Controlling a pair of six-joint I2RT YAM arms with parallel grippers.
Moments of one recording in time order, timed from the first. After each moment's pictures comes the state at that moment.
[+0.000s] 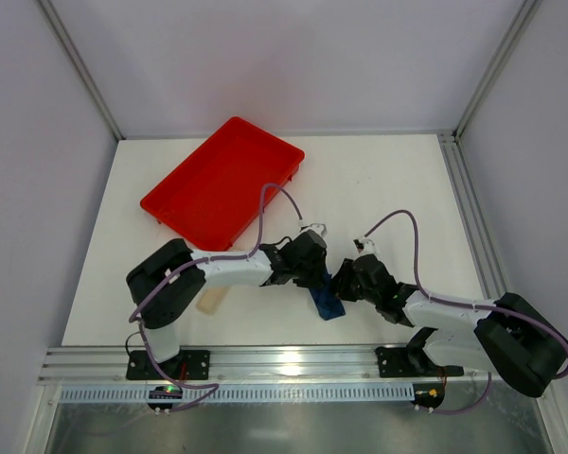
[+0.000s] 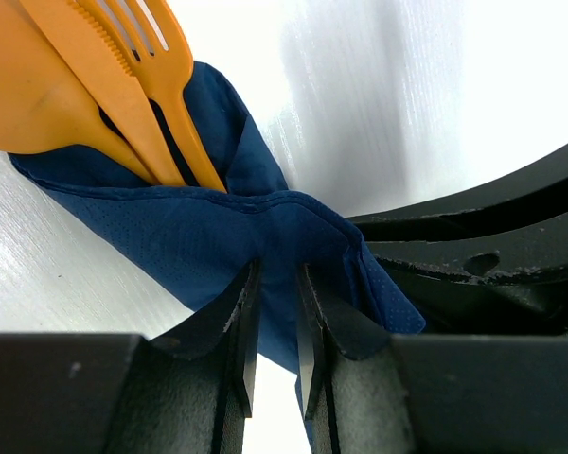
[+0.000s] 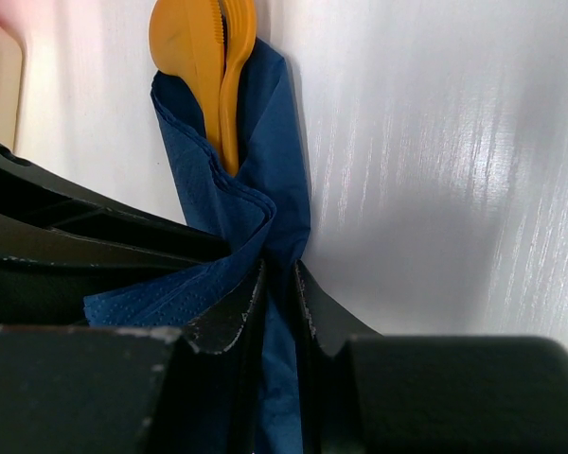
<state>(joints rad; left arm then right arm) -1.03 1.81 1.06 -0.14 -0.01 -0.78 0.72 1.16 0.24 0.24 0.04 0.84</state>
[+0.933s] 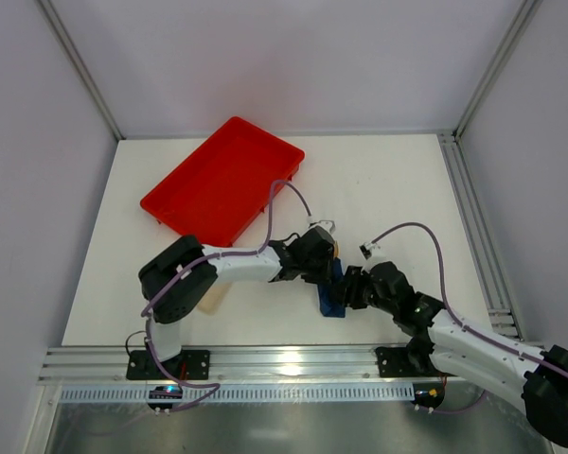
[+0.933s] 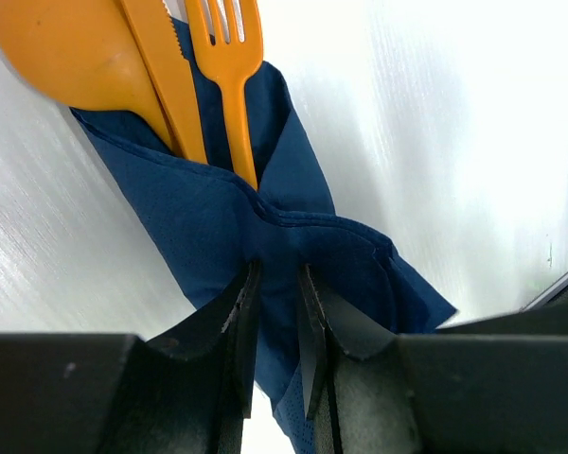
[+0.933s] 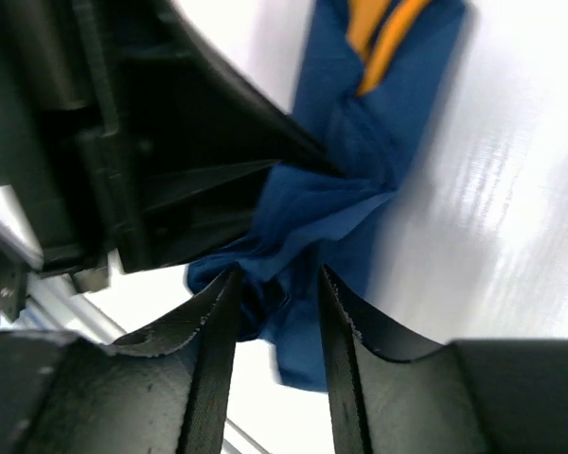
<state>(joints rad) -1.03 1.88 1.14 -0.12 0.00 -0.75 0.73 0.79 0.20 -0.01 -0.05 0.72</state>
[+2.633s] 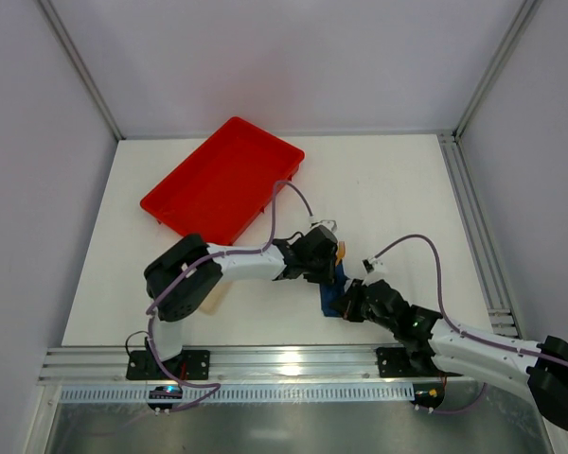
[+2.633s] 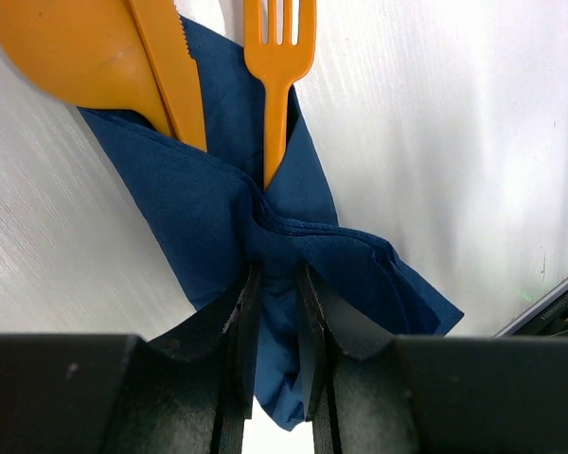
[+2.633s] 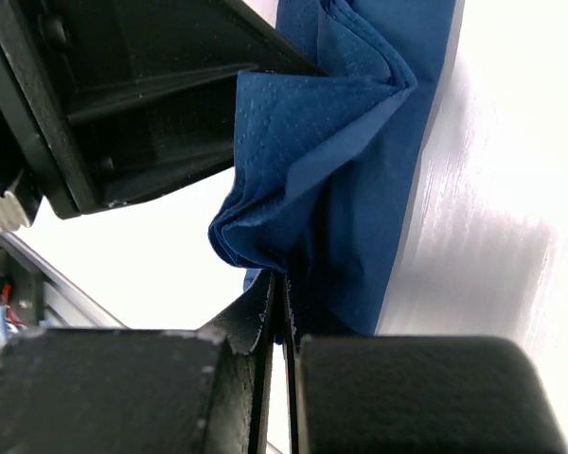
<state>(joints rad) -1.03 1.92 1.18 -0.15 0.01 -0.79 0.90 0.75 0.07 0.10 0.11 0.93</state>
